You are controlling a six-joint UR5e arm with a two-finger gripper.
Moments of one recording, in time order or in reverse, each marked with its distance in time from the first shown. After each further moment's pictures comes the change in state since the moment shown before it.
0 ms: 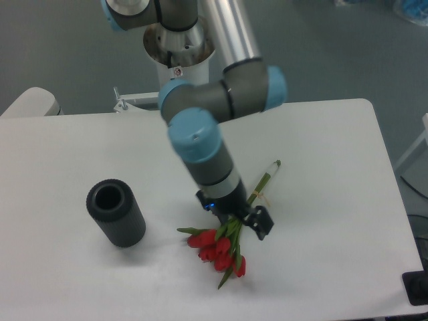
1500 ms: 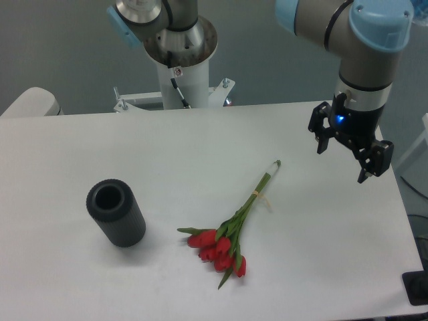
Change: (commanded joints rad) arm 0.270 0.049 0.100 -0.197 -0.146 0.548
